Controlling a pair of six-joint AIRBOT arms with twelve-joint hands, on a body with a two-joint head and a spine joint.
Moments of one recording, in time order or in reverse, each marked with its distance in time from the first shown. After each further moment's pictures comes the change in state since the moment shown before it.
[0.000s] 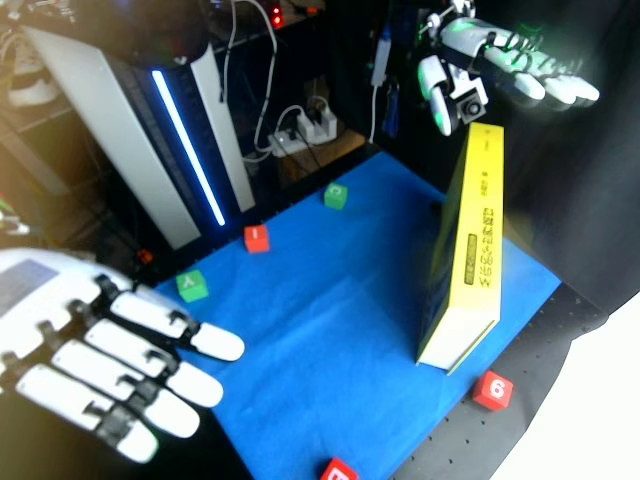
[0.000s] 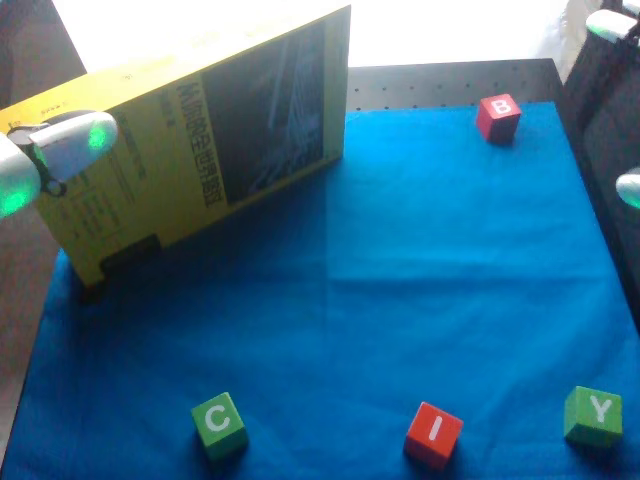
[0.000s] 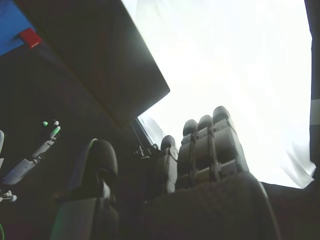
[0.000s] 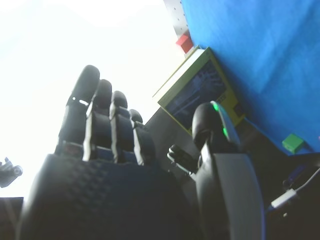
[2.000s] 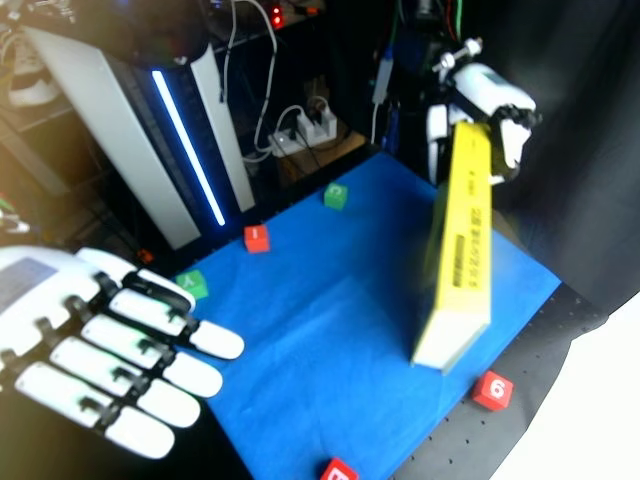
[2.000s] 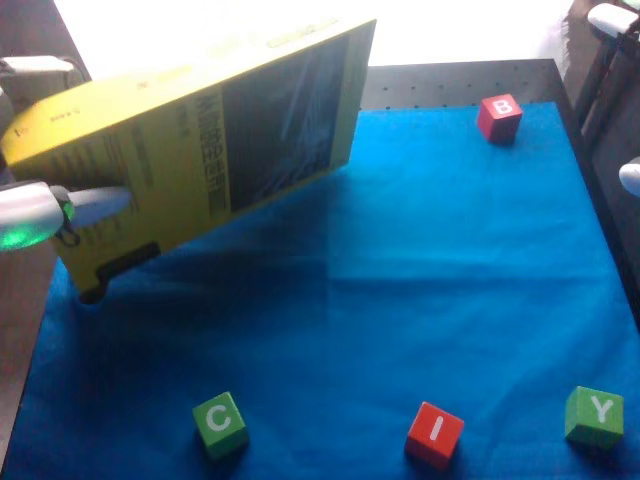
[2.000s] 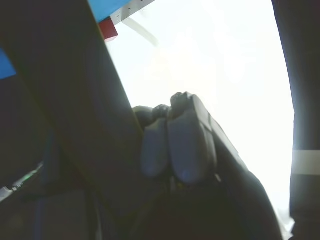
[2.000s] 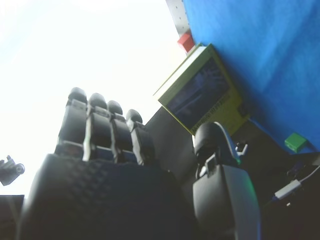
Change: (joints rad) left arm -0.011 -0.068 0.045 -0.066 0.090 -0.039; right arm 0.000 0.000 -0.004 0.000 0.010 0.000
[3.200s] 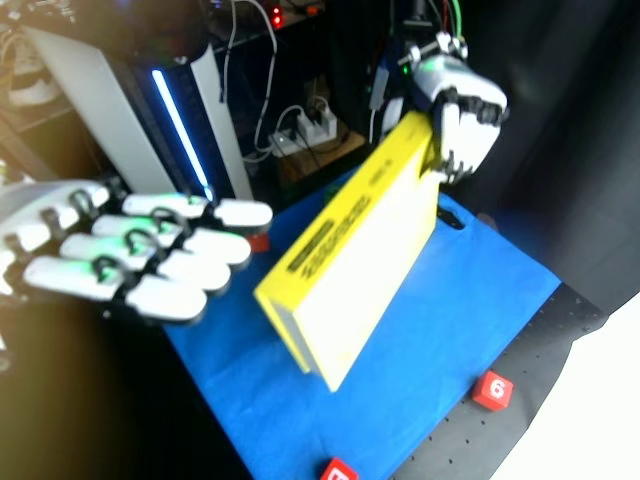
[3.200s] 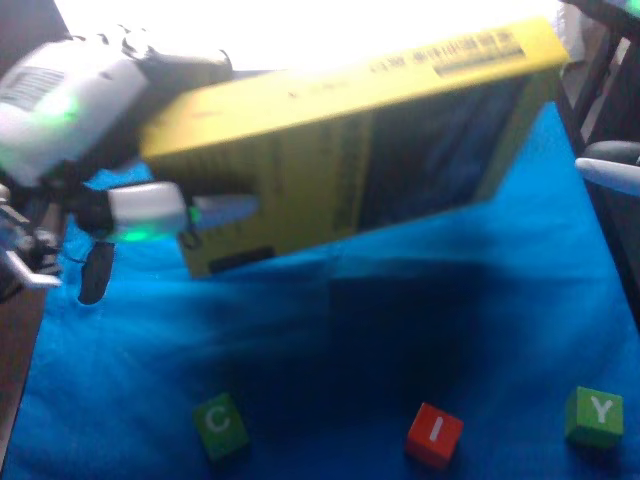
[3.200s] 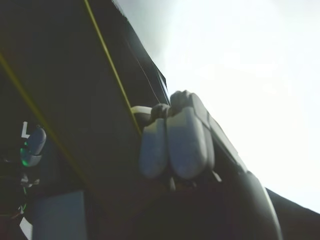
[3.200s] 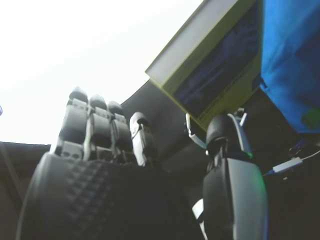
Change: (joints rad) left arm -0.201 -0.156 0.089 0.301 0.164 -0.087; right arm 0.087 -0.023 -0.025 -0.154 0.122 0.011
